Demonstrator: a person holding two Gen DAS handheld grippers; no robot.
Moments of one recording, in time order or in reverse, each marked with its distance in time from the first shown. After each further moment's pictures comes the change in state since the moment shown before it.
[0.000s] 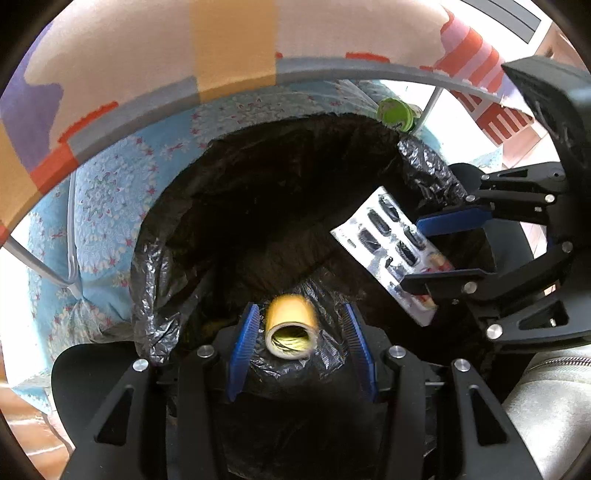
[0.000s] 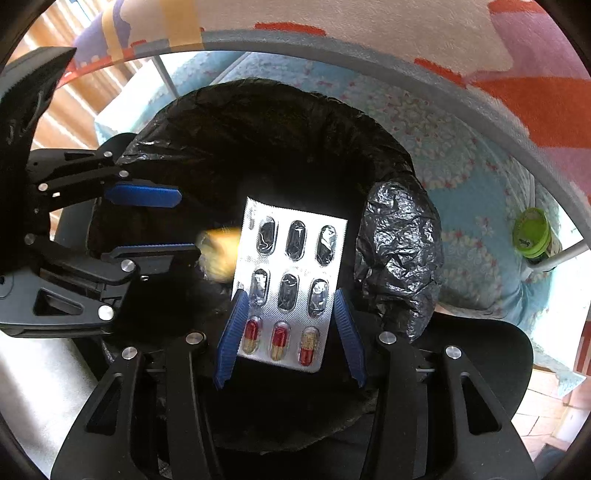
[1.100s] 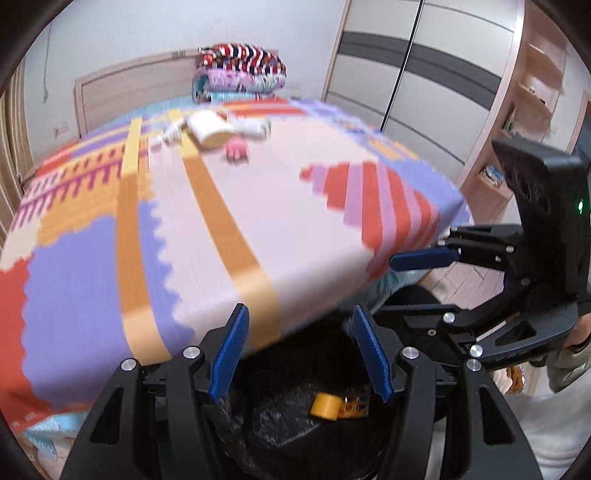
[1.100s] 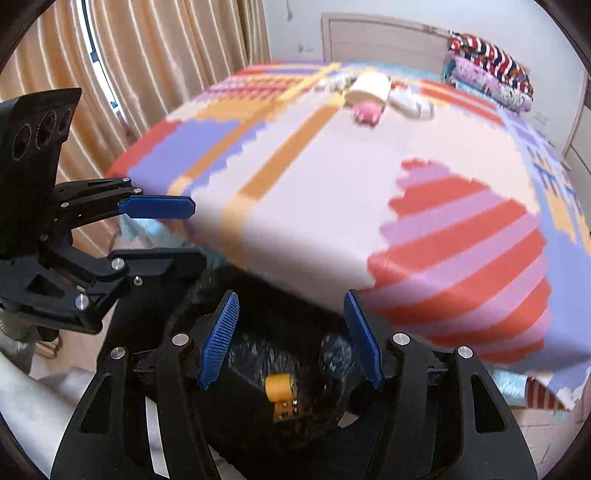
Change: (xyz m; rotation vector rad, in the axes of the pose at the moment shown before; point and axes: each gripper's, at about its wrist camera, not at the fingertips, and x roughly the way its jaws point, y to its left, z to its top) left arm -0.155 0.006 0.067 0.026 -0.376 -0.060; right arm -0.144 -0.010 0.037 0.014 -0.373 0.005
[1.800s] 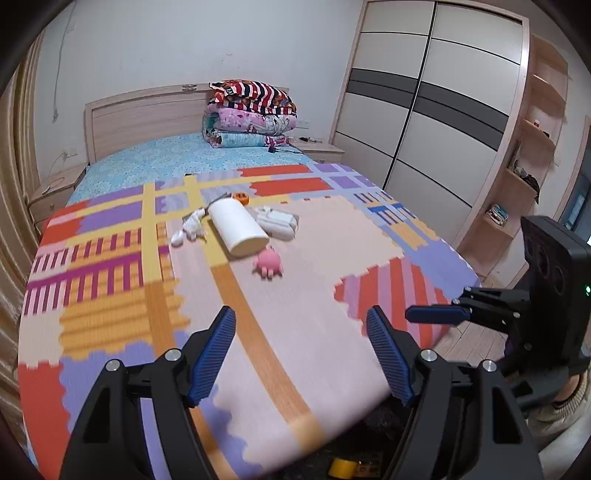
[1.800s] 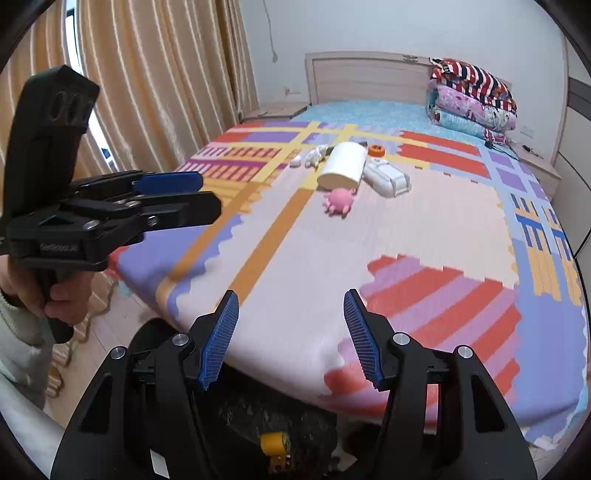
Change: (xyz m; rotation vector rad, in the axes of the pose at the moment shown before) left arm -0.003 0.042 0.104 -0.016 -0.126 0.017; right arm -0.015 -0.031 0.065 0.058 -0.162 0.001
